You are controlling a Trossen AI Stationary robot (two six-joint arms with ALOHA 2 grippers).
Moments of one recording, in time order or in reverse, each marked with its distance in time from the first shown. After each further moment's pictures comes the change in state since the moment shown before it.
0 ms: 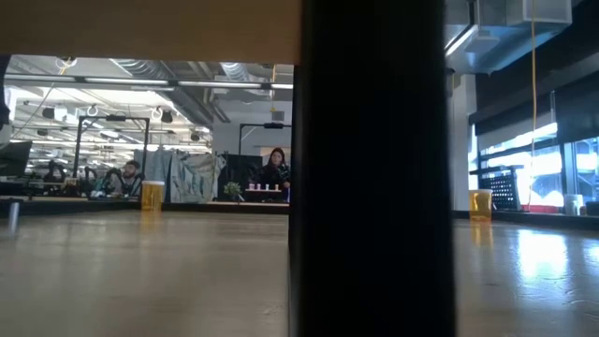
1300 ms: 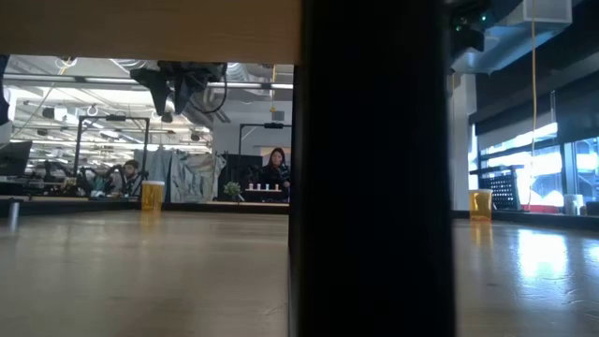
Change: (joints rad) left arm 0.334 0.004 -0.456 0.027 0.206 -0.091; right arm -0.902 0.122 0.000 -0.337 -0.183 0.094
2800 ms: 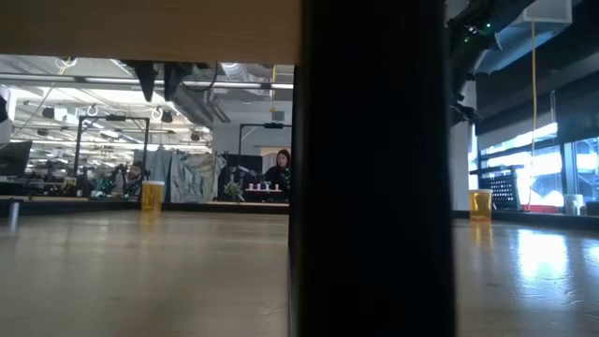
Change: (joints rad) left arm -0.001 -0.138 -0.047 0.015 -0.120 -0.119; right arm -0.136 -0.001 0.000 -0.219 0.218 0.310
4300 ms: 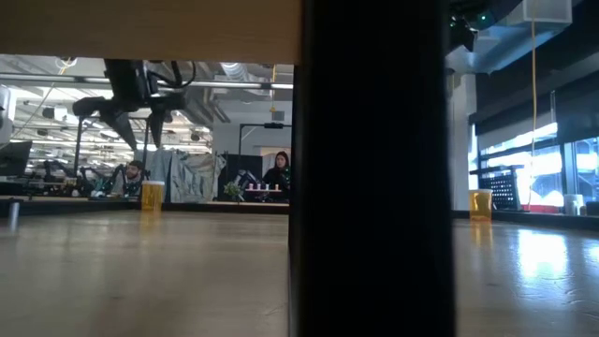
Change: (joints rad) left arm -0.300 -0.508 -0.907 0.798 -0.386 -0.479; right arm 0.148 0.000 0.000 0.494 -0.191 -0.252
